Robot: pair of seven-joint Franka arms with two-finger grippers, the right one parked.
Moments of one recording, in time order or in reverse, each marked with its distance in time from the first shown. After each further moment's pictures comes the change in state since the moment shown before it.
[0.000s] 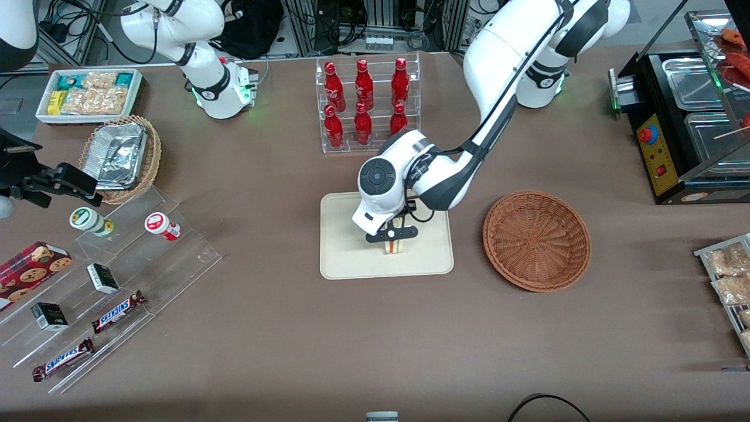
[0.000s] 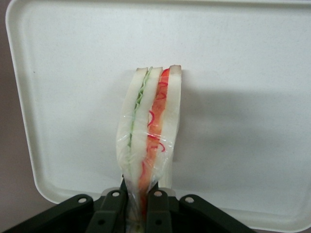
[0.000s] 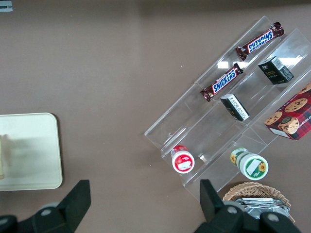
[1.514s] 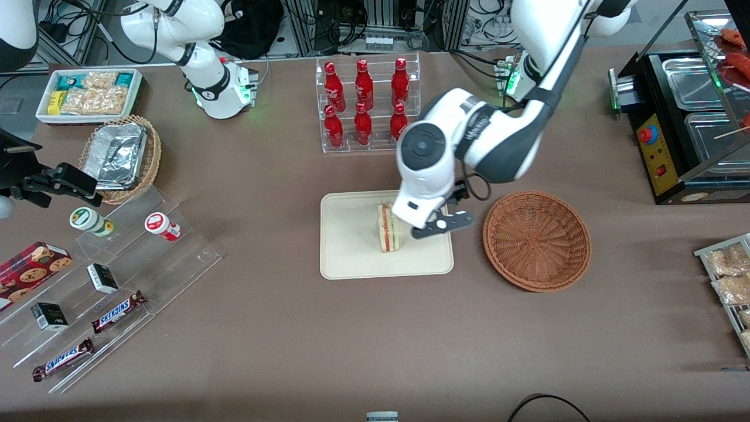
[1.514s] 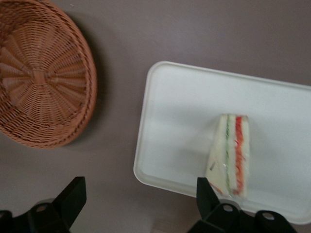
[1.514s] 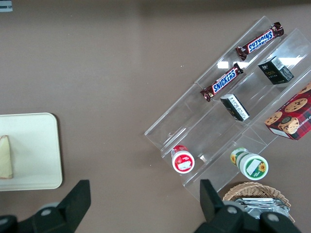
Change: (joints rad) arm 0.126 -0.261 0.042 -0.008 0.033 -0.268 0.020
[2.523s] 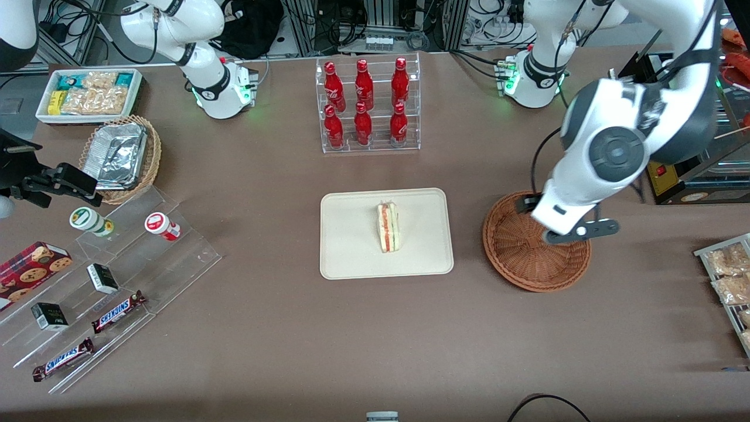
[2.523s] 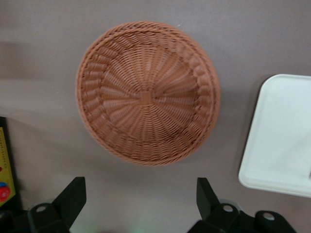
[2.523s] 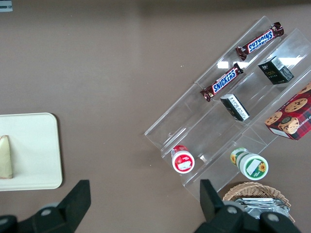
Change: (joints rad) arm 0.379 -0.323 0.002 -0.328 -0.030 -0.013 0.504
